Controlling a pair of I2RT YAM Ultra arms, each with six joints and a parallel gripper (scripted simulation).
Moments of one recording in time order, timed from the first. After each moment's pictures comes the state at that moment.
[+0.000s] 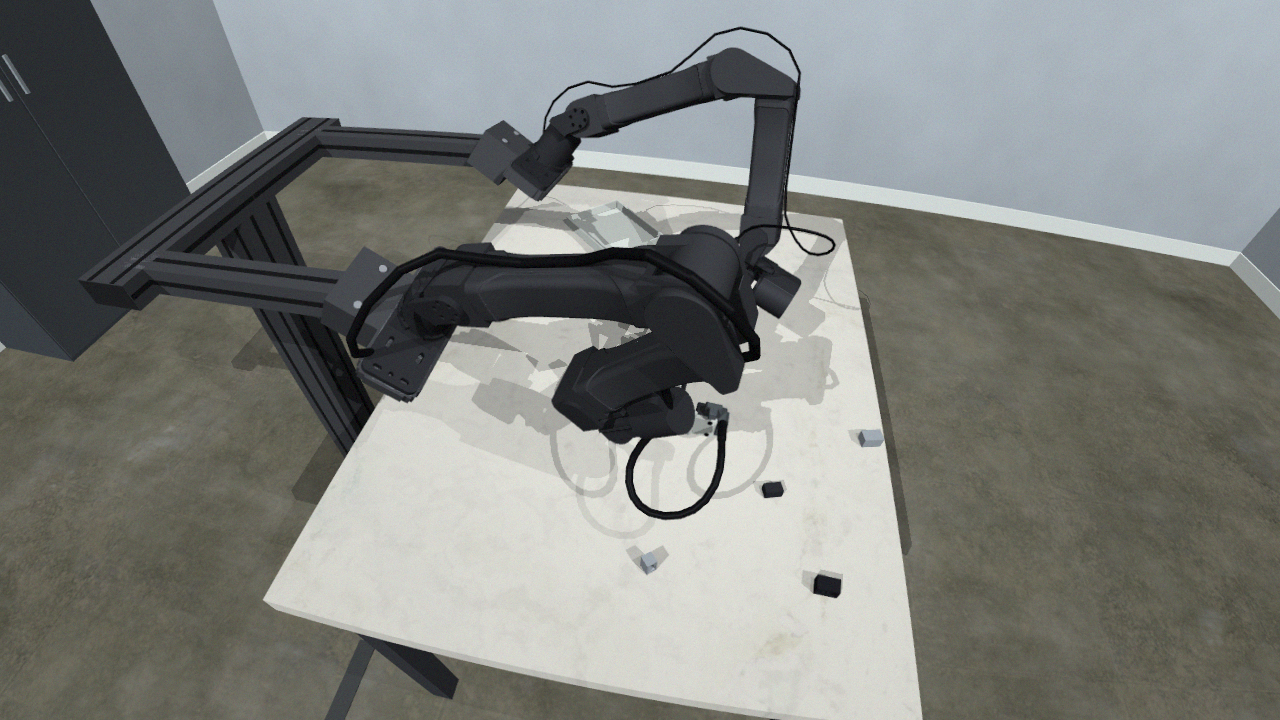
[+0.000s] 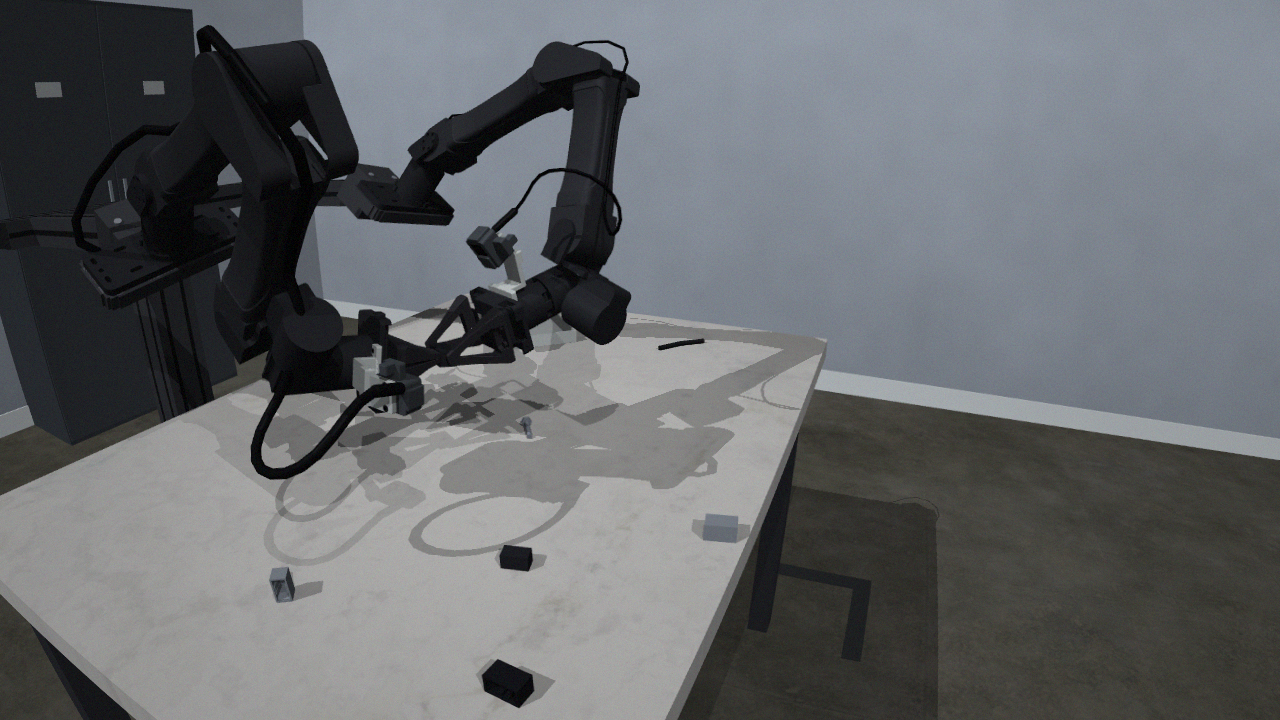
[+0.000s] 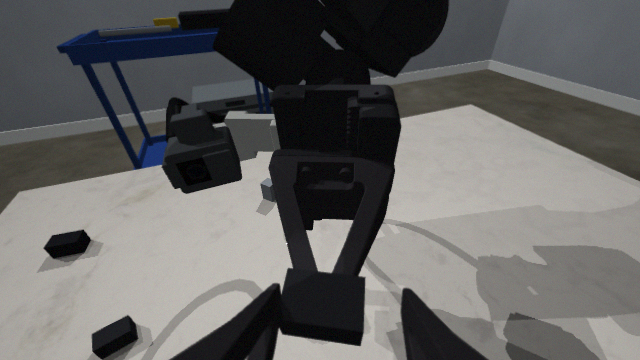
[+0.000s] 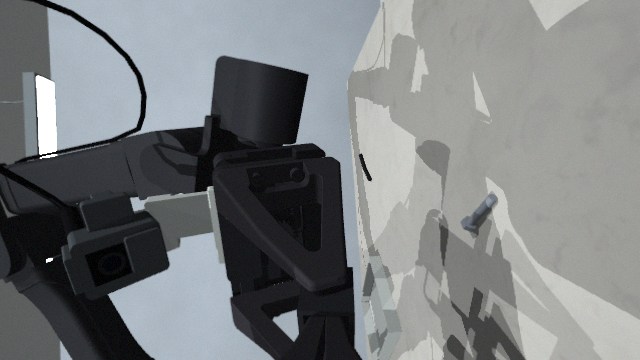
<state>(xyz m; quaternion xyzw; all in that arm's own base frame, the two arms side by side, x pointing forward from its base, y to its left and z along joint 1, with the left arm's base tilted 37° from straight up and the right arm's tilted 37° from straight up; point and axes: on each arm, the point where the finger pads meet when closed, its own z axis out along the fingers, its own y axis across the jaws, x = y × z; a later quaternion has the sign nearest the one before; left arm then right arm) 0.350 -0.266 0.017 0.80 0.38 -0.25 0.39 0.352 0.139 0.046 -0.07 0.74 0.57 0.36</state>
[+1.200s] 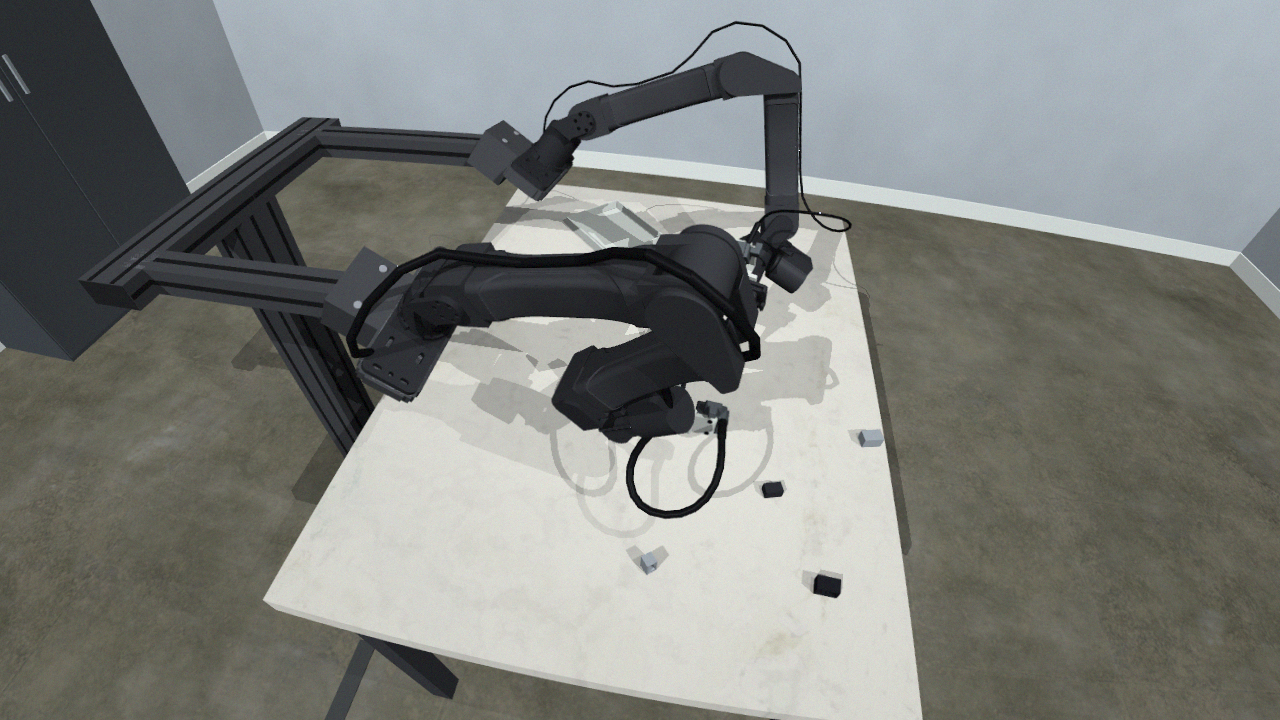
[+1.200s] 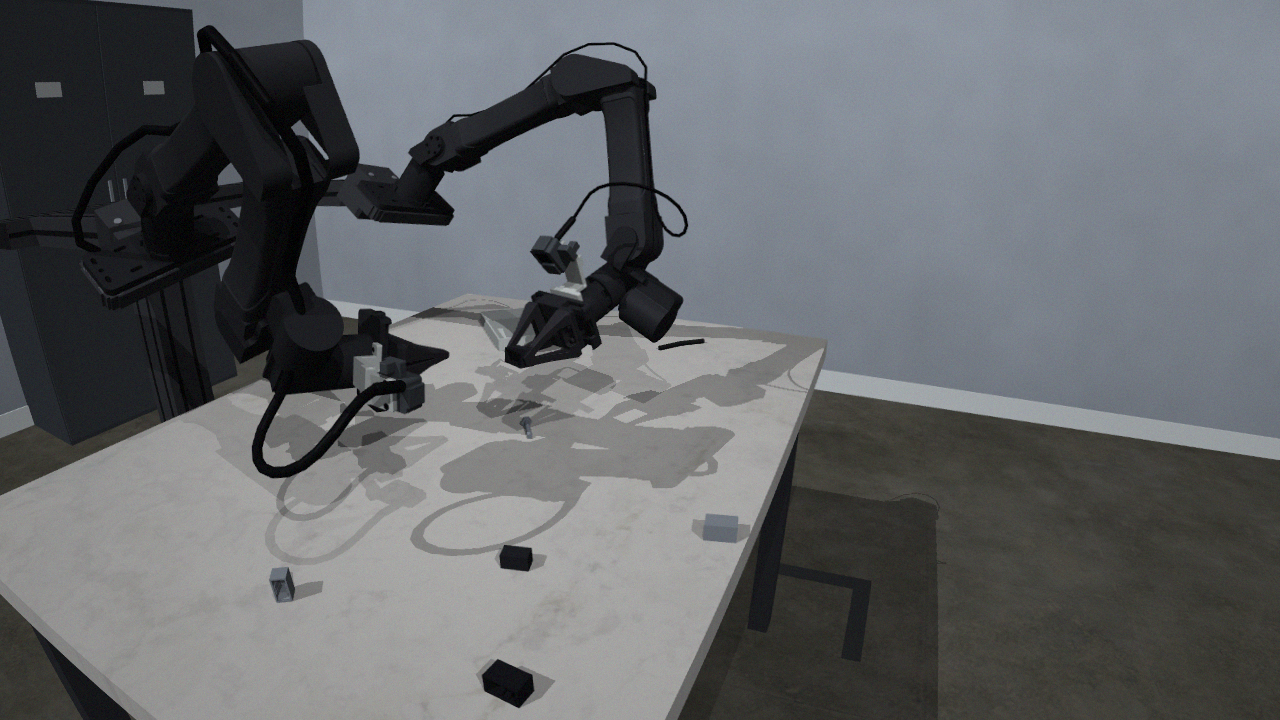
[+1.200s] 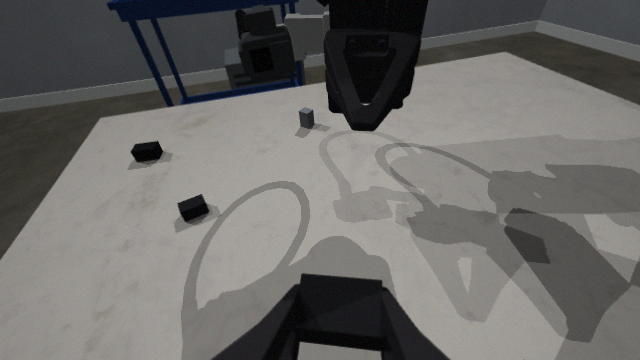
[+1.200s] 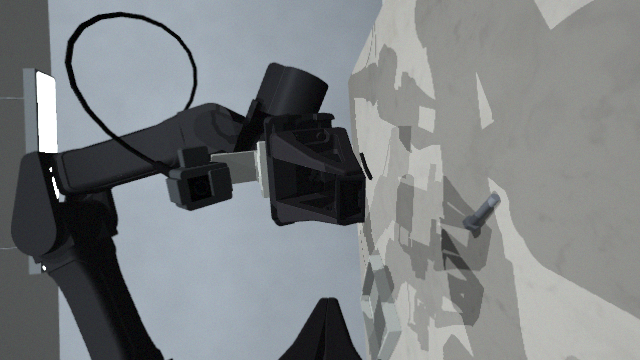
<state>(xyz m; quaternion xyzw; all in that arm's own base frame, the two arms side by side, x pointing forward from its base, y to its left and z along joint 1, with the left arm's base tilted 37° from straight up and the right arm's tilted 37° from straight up) 0.398 -0.172 0.038 0.79 0.41 -0.19 0.41 0.351 0.140 0.046 -0.07 0.74 0.57 0.36</state>
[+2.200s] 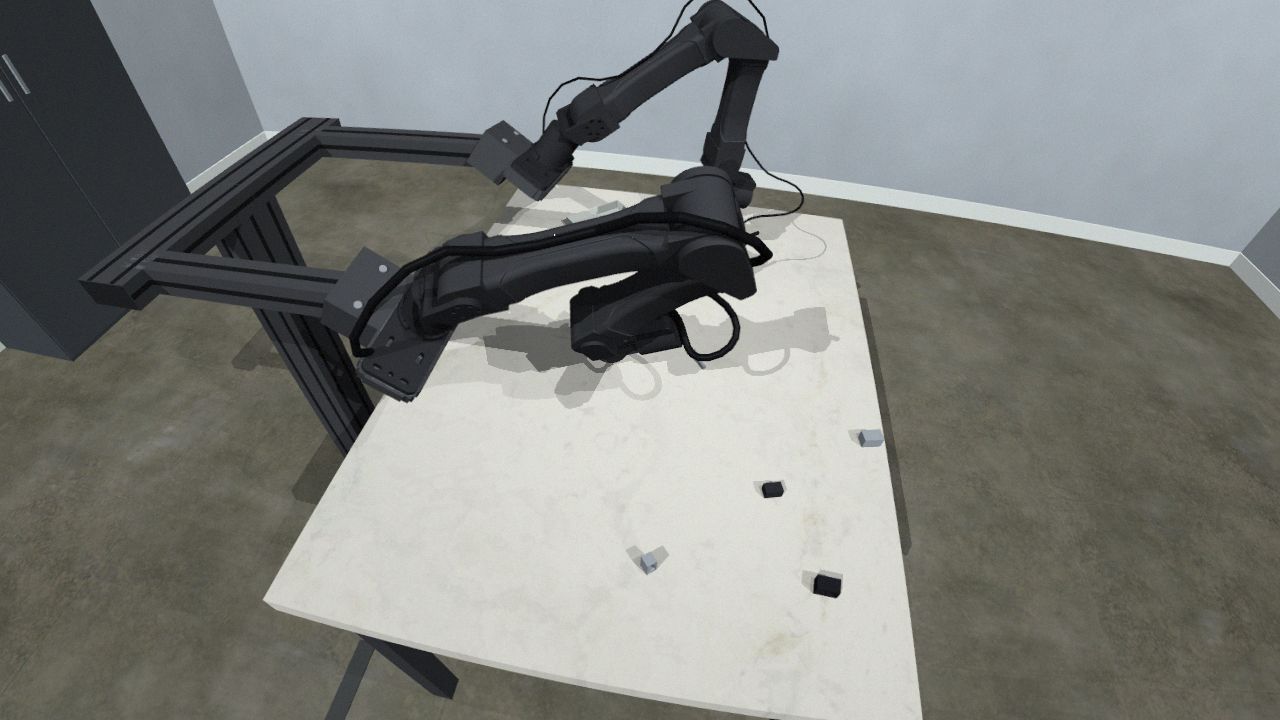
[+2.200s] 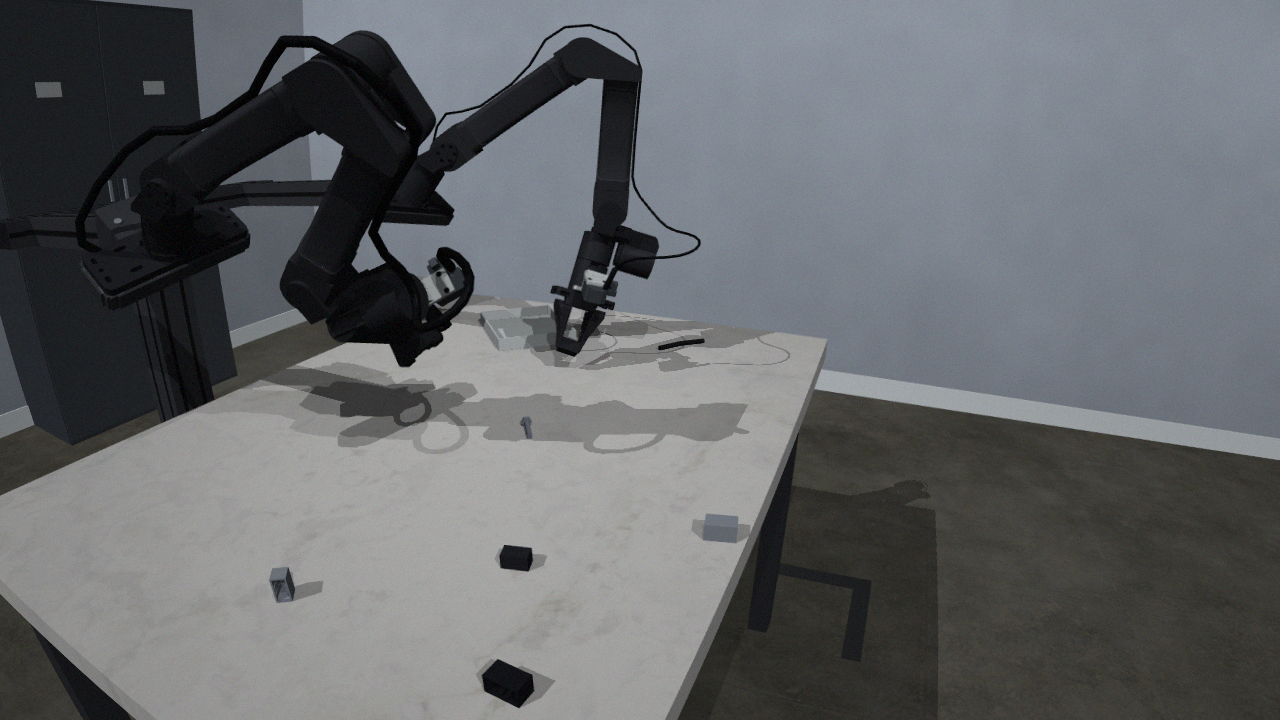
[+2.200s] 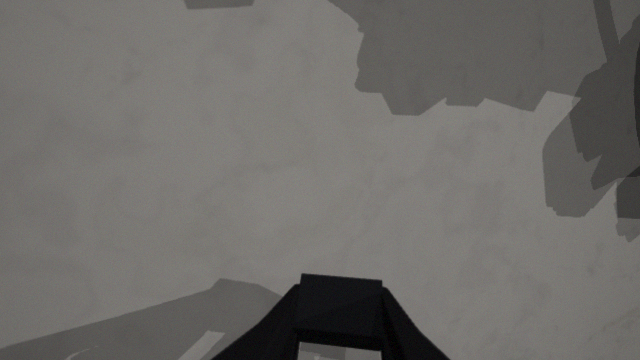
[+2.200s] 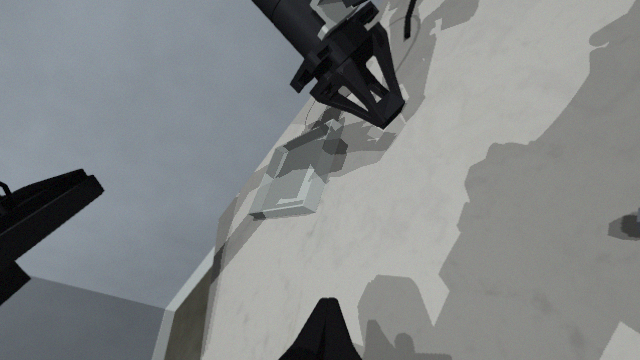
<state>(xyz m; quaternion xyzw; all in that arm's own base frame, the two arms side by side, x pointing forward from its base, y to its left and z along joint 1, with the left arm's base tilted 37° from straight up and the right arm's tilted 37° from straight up) 0.357 0.114 -0.030 0.46 0.85 0.02 0.25 0.279 0.261 -0.054 -0.46 0.71 0.36 0.39</state>
